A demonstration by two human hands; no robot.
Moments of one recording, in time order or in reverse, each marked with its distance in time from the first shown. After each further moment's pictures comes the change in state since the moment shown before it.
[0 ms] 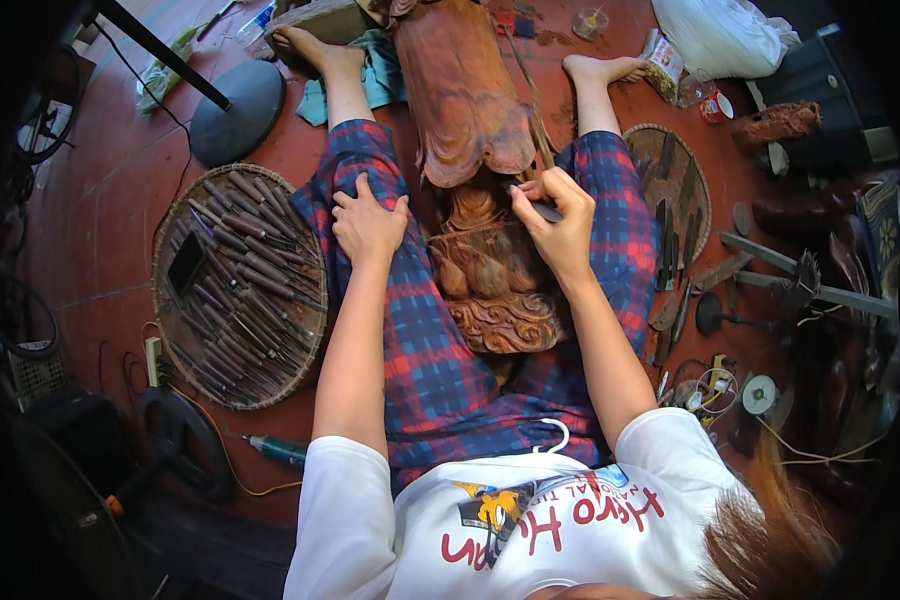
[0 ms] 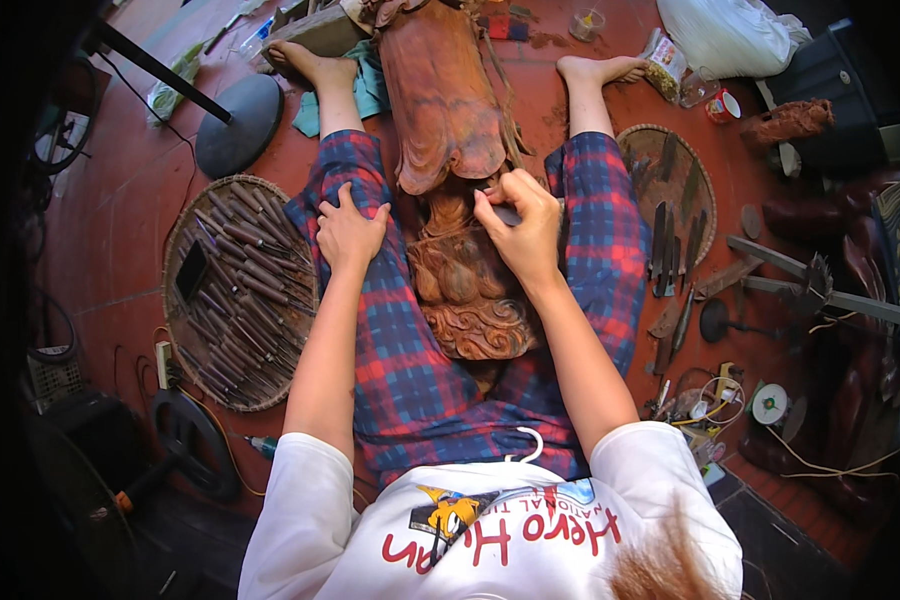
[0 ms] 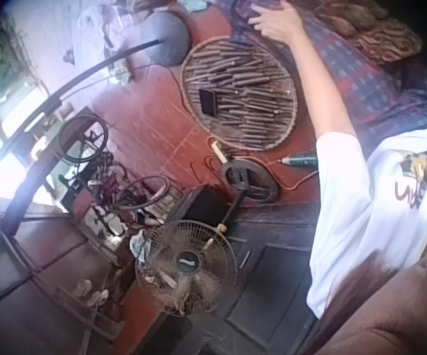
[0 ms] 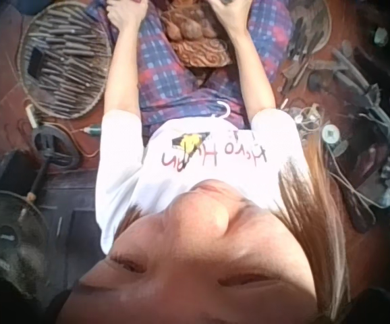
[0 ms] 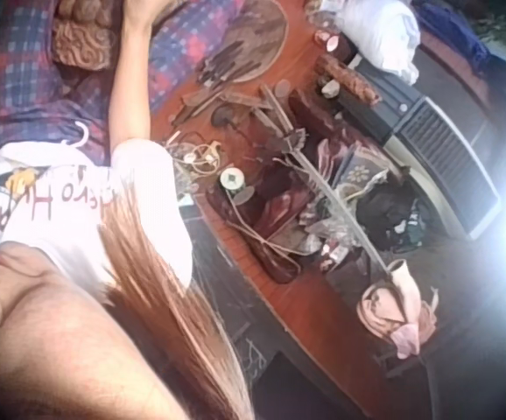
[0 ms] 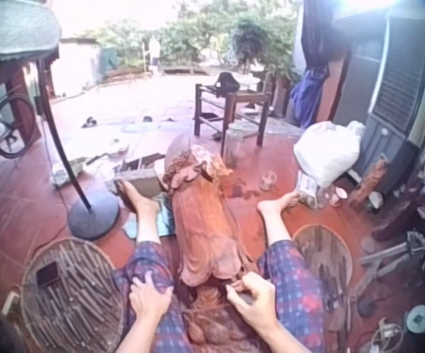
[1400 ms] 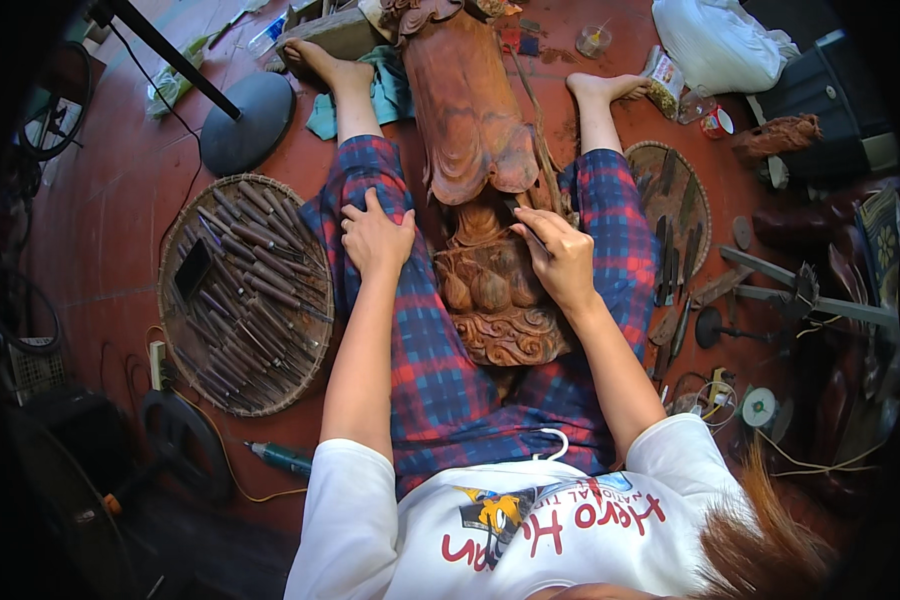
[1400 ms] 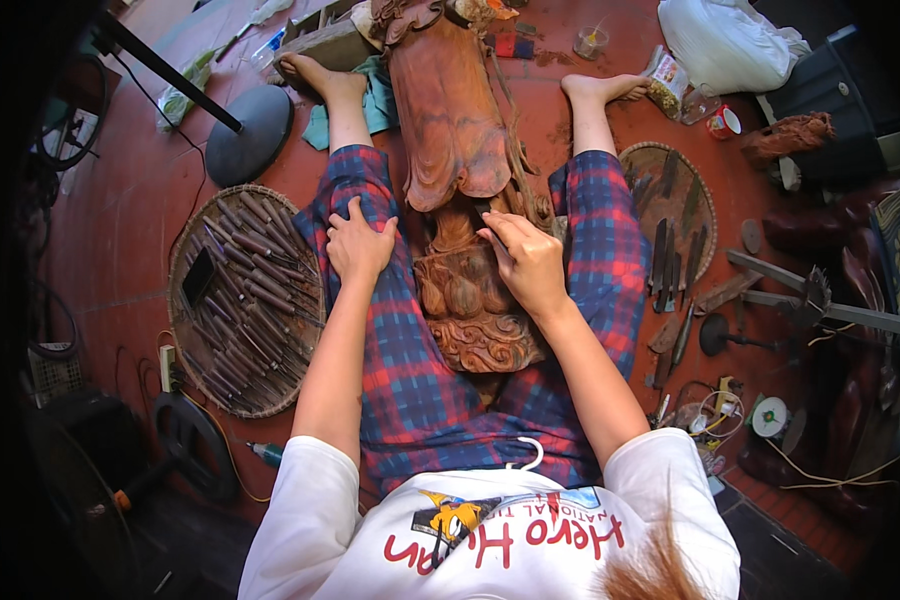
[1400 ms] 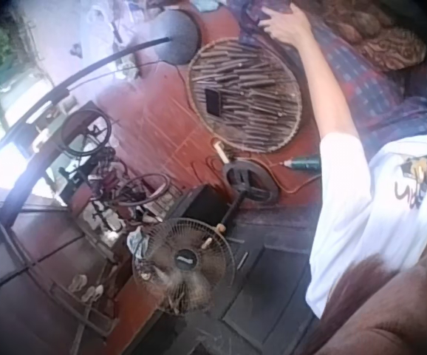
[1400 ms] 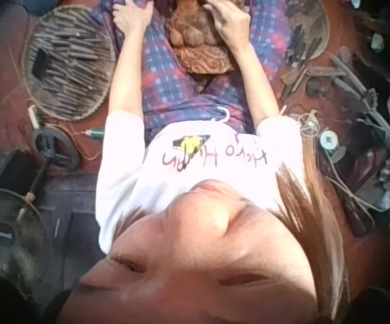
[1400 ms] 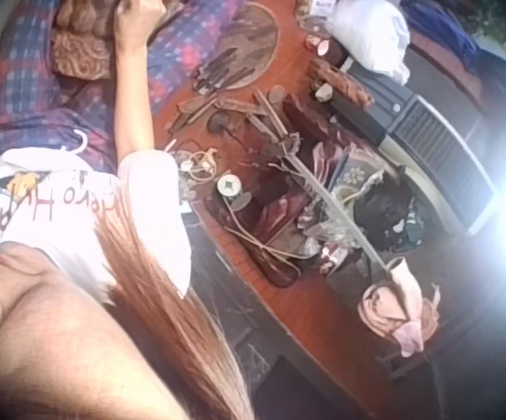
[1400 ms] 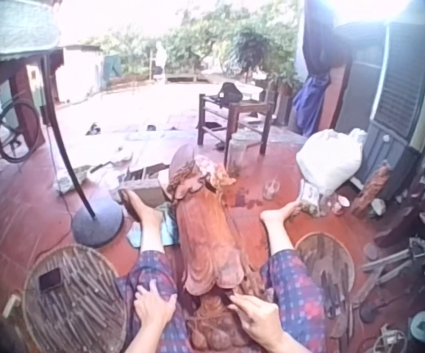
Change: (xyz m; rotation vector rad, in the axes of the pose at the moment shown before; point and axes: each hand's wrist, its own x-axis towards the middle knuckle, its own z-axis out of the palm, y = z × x) left_hand -0.001 0.001 0.004 0.015 -0.025 -0.021; right_hand -0.020 -0.002 -0.012 -0.275 -0.168 -0.149
